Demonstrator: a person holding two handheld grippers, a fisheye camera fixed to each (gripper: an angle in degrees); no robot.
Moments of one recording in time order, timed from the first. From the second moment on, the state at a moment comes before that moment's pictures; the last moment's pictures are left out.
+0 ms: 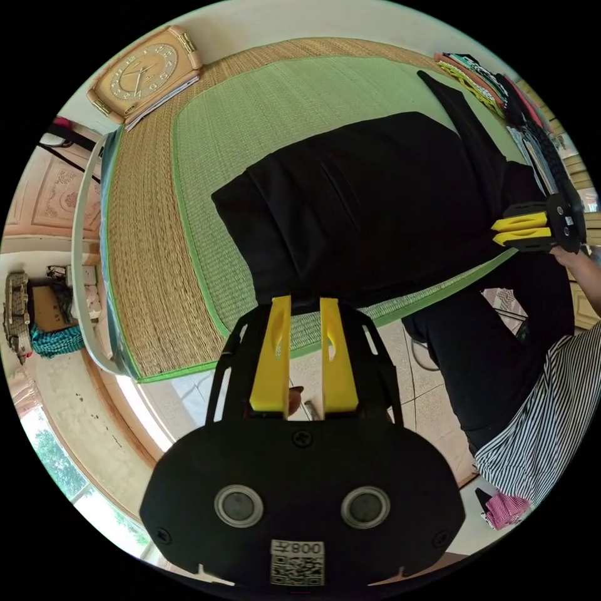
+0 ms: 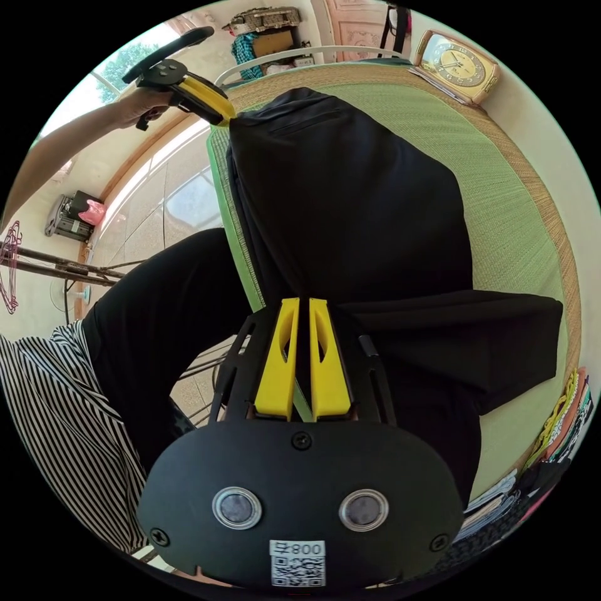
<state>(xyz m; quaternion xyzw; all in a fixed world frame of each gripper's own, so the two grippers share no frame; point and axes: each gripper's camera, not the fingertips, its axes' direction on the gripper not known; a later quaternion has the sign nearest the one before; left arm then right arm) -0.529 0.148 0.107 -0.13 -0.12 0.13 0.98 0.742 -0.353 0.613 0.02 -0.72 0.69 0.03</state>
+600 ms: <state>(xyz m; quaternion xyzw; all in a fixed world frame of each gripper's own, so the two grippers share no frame) -0.566 0.185 0.192 -0.03 0.09 0.00 1.00 0.697 -0.342 0.561 0.02 -0.69 0.72 -0.05</state>
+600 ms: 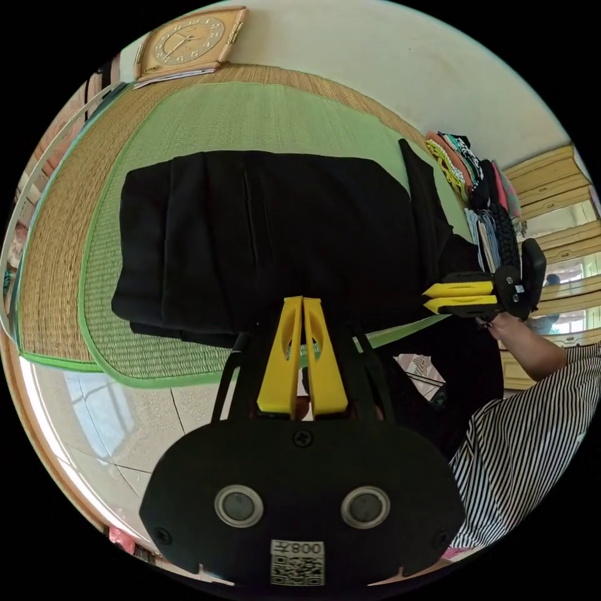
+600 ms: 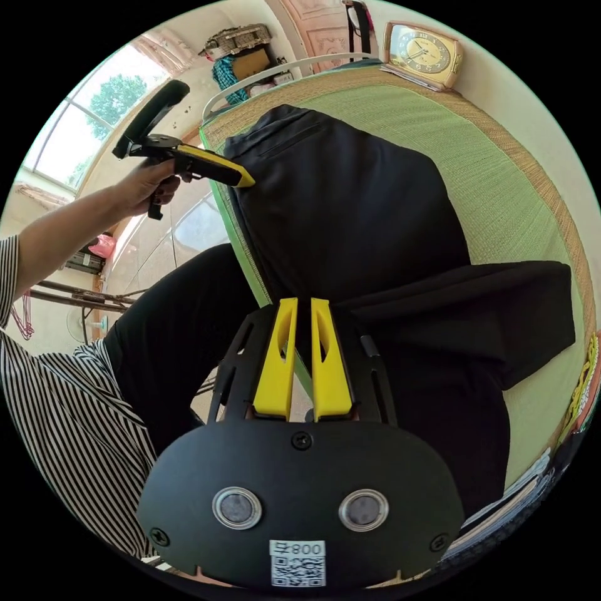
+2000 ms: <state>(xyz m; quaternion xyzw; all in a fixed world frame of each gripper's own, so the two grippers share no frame) -0.428 0.141 0.387 -0.06 0.21 0.16 0.96 0.384 -0.282 0.536 -0.25 -0.65 0.65 -0.29</state>
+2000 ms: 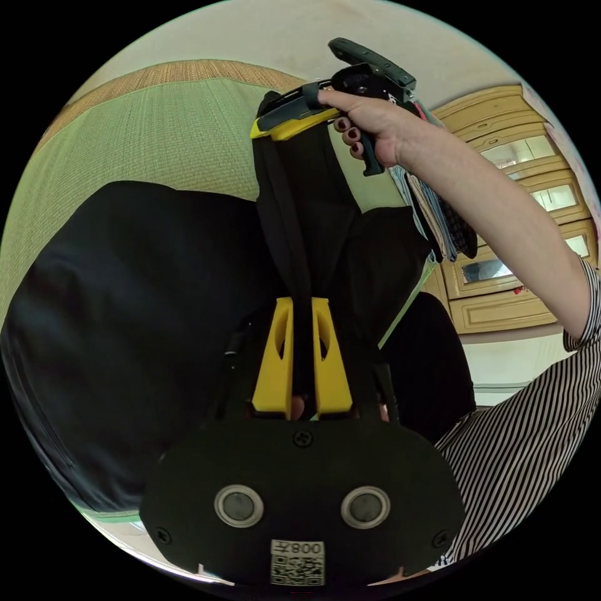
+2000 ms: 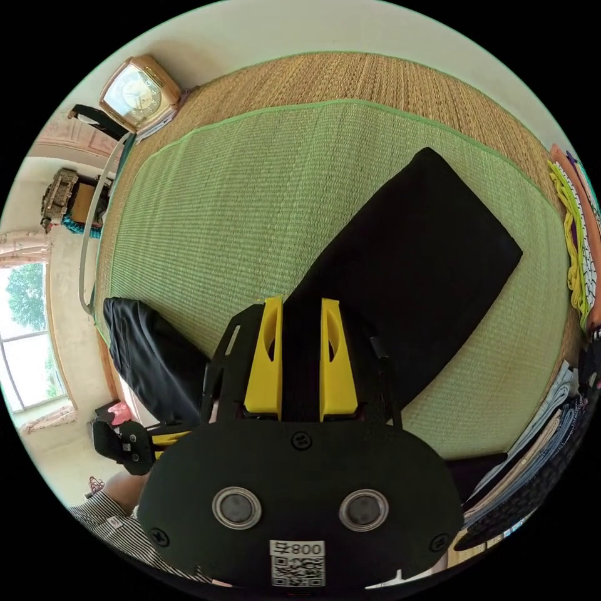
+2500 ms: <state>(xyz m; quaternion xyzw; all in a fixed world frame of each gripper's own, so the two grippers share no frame) -0.348 0.174 0.371 0.00 0.18 0.28 0.94 0.428 -0.171 0.386 -0.22 -0.54 0.77 -0.26</state>
